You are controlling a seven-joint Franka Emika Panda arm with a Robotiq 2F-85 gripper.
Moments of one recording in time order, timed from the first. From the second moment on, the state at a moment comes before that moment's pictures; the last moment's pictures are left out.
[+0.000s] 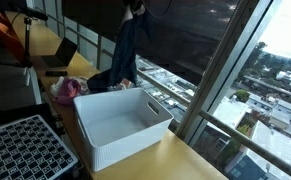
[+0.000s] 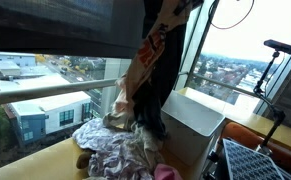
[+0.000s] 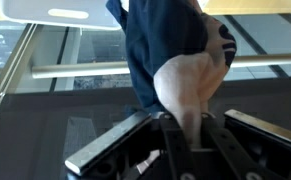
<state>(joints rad) 0.07 -0.08 0.08 -1.87 0.12 2.31 -0.02</state>
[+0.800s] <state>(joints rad) 0.00 -0.12 -0.05 -1.38 0.12 2.07 -0.08</state>
